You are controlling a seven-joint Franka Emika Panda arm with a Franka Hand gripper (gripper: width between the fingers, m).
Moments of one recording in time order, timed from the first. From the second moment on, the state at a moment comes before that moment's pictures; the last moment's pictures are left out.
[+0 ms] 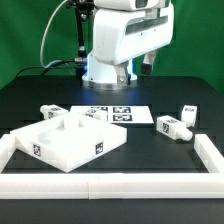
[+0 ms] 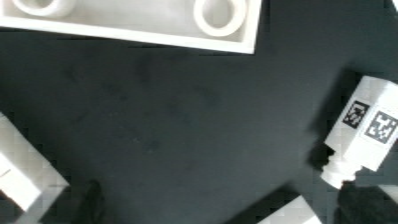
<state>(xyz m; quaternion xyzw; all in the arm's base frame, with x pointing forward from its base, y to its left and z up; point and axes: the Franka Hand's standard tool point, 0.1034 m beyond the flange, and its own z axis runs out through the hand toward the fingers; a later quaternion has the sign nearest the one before) 0.536 0.018 0.143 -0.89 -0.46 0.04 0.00</state>
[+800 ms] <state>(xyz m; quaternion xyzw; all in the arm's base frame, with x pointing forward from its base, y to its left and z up) 0.536 0.018 0.141 -0.89 -0.46 0.04 0.00</state>
